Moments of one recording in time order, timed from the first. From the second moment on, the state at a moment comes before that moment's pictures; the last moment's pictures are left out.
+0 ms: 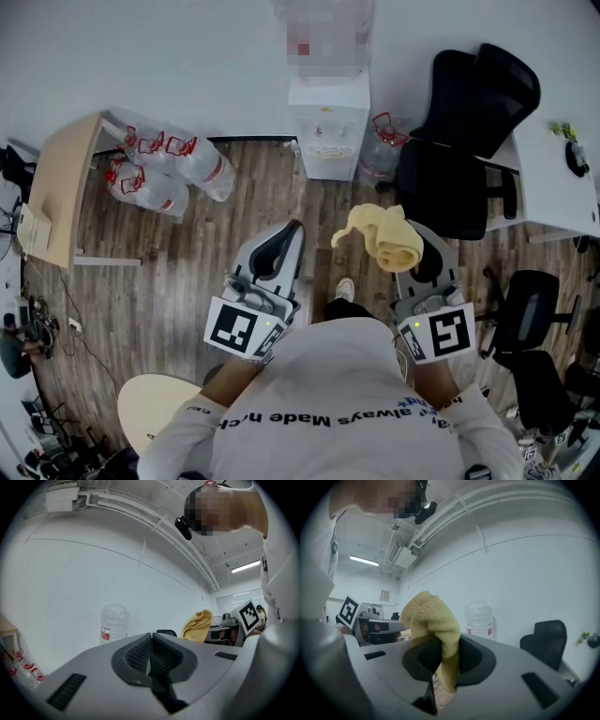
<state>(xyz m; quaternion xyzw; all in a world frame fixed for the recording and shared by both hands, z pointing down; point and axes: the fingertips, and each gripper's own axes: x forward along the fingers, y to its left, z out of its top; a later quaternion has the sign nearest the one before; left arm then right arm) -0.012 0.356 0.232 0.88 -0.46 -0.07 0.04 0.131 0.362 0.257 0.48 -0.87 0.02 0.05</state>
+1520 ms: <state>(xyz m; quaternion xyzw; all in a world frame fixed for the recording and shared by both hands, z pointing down) 0.050 0.258 0.241 0.88 -0.47 -0.07 0.04 0.189 0.262 0.271 0.46 -0.88 0.03 0.06</state>
